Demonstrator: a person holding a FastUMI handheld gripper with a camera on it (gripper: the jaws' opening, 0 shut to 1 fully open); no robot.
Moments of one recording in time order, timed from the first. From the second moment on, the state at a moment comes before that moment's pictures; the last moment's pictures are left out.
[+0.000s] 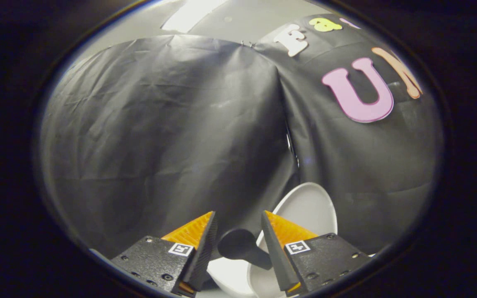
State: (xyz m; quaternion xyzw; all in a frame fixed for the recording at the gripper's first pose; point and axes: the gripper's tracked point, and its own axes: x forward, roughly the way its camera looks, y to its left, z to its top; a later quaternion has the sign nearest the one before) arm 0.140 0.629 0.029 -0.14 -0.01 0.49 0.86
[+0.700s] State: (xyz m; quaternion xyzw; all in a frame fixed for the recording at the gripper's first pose) arm 0.117 0.480 0.157 -0.14 -0.16 0.29 0.93
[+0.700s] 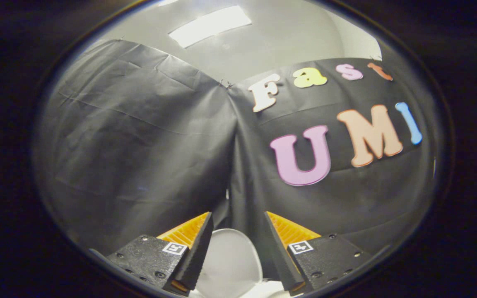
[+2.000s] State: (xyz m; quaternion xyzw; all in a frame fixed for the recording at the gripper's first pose) arm 0.100 0.089 0.095 -0.20 -0.10 0.03 0.98
